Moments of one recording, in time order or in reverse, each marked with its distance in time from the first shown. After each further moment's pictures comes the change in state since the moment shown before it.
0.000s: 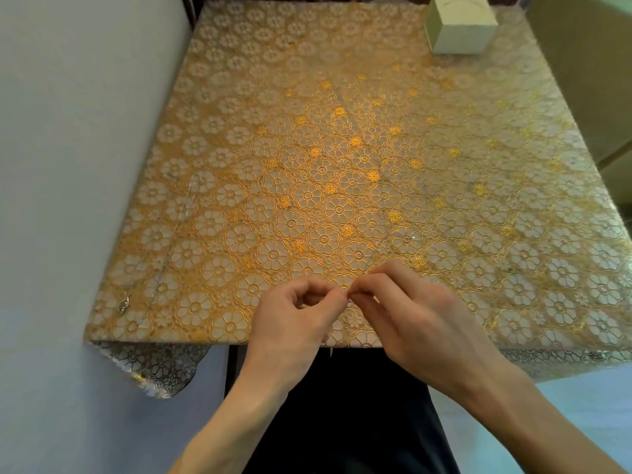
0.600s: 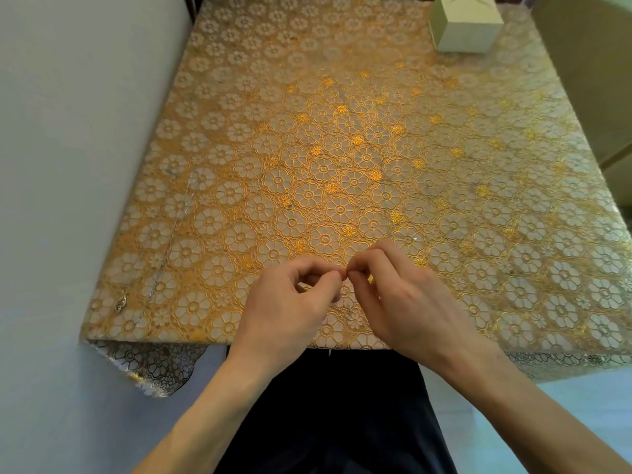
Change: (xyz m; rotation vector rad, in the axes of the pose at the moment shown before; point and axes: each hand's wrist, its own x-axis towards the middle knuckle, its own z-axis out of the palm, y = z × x) left_hand 0.016 0.012 -0.011 0.150 -0.075 0.150; right_hand 0.021 0.010 0.017 -0.013 0.014 0.080
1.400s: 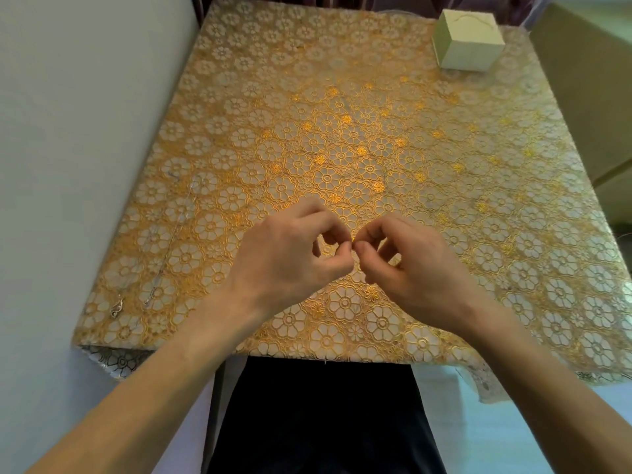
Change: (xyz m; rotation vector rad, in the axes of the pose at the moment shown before) left_hand 0.055 0.016 -0.023 0.590 0.042 0.674; right_hand 0.047 0.006 -0.029 0.292 -0.212 0.243
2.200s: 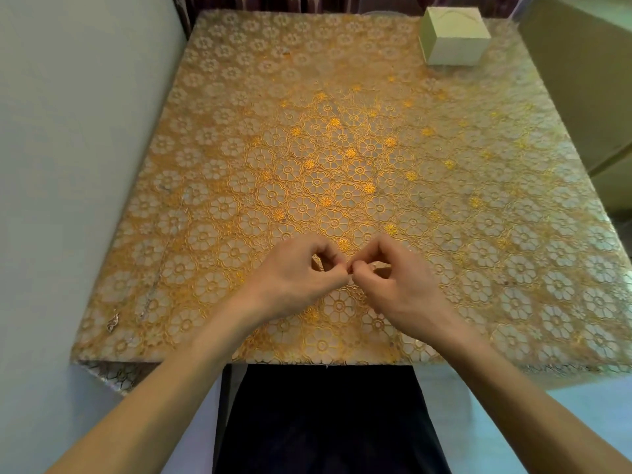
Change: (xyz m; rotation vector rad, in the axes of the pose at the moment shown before) left_hand 0.009 -0.005 0.025 -0.289 -0.356 -0.367; right_hand -0.009 0.023 0.027 0.342 0.085 0.300
